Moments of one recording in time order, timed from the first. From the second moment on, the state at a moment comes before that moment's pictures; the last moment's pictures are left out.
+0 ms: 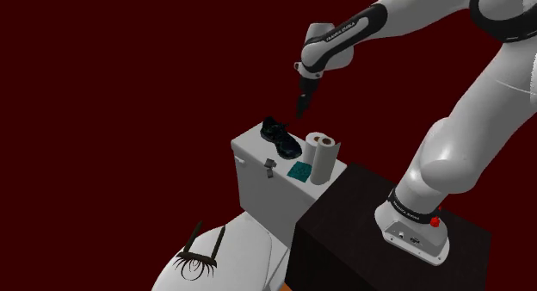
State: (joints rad) arm 0.12 -0.10 -0.27 -2.37 0.10 2.27 -0.54
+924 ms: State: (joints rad) arm 0.11 0.22 -0.25 -2.23 0.28 2.47 -0.81
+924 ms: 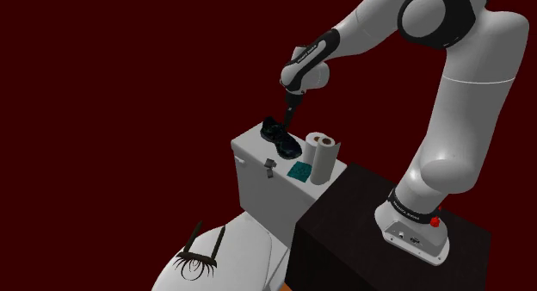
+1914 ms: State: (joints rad) arm 0.12 0.20 -0.26 -2.23 0.26 2.45 -0.80
